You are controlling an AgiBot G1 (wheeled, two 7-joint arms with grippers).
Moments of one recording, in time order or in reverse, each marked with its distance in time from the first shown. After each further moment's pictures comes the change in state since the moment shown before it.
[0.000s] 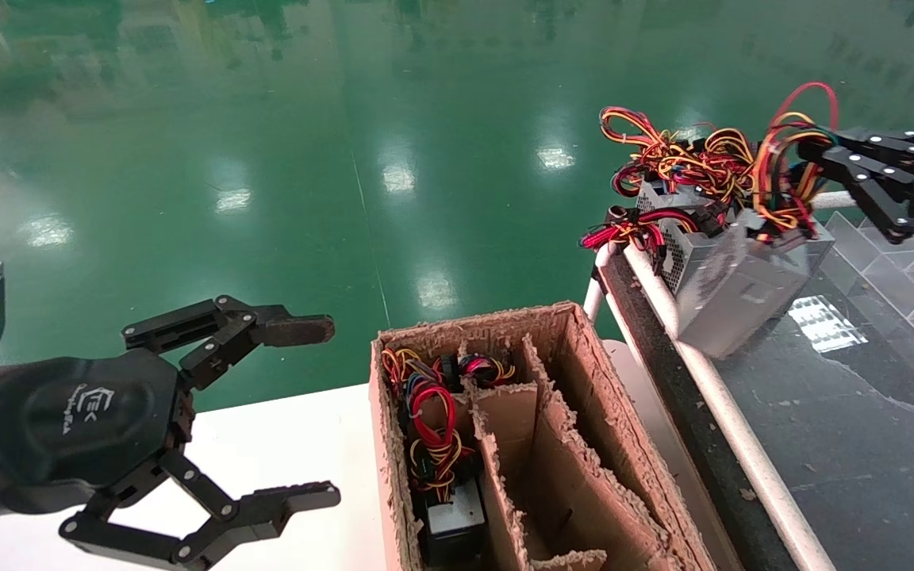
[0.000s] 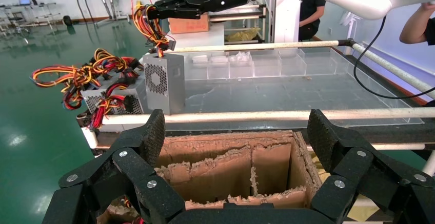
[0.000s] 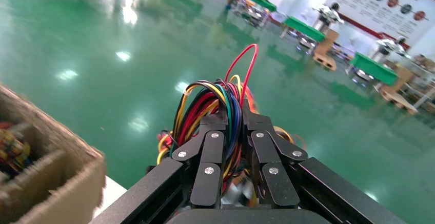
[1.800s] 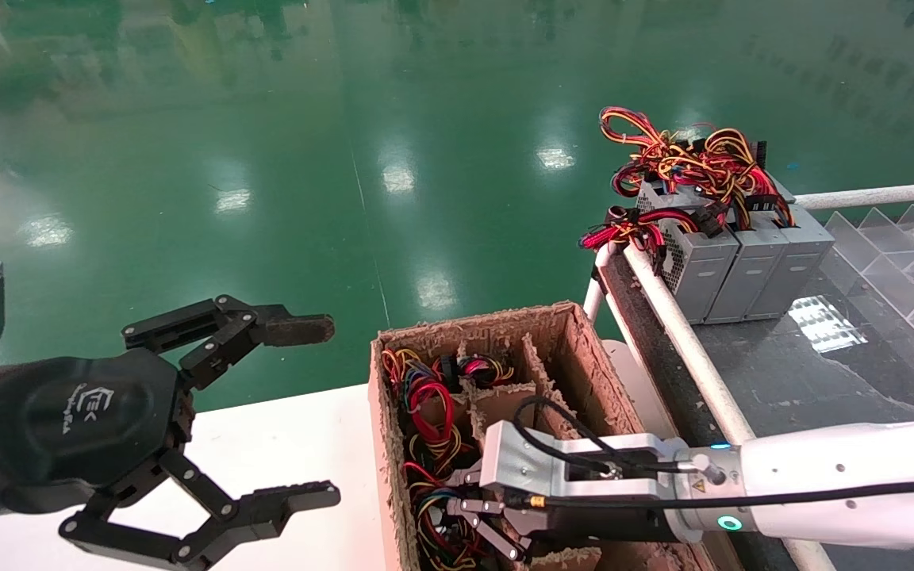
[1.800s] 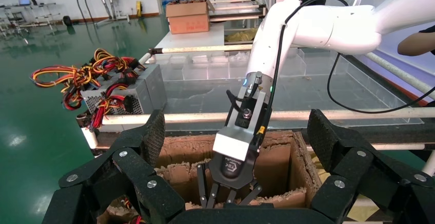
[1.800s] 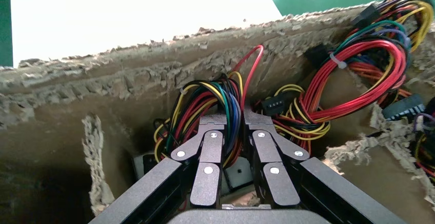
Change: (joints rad) left arm 0.000 0.000 0.000 0.000 0.000 0.000 0.000; right arm -0.052 -0.345 -0.457 0.438 -0.413 -0.070 0.368
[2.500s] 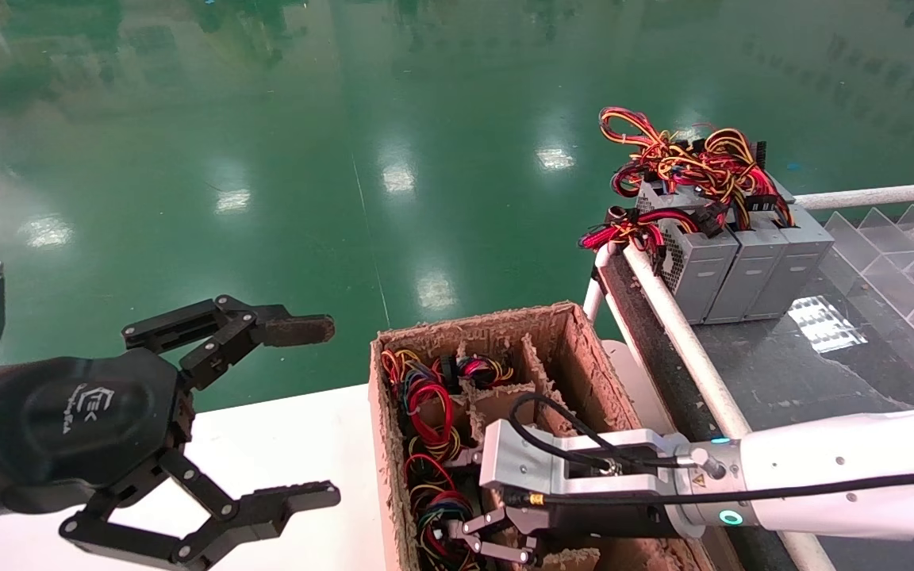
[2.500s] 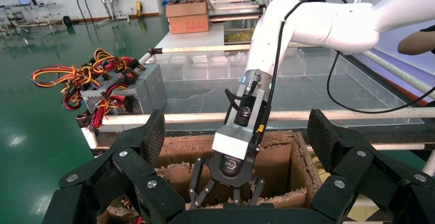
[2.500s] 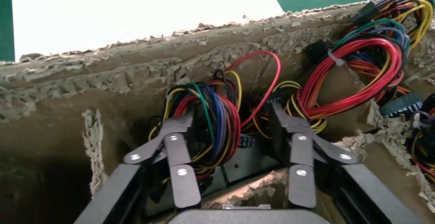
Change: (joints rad) left arm 0.000 0.000 0.000 0.000 0.000 0.000 0.000; right arm 0.028 -0.014 -0.036 0.004 -0.054 -0.030 0.033
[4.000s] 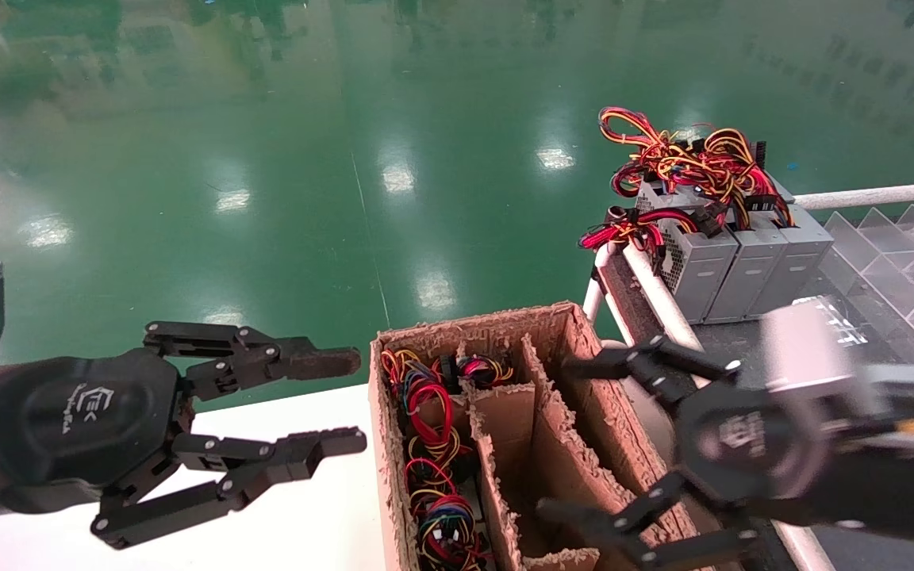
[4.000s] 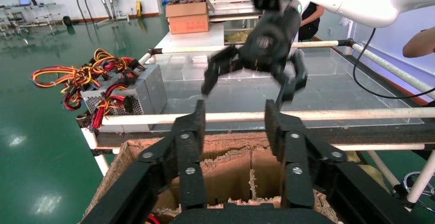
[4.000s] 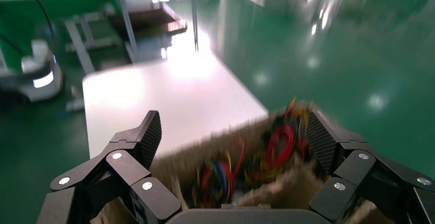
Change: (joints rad) left arm 0.000 0.000 0.000 0.000 0.000 0.000 0.000; right arm -0.061 0.296 0.265 -0.035 0.557 -0.219 -0.070
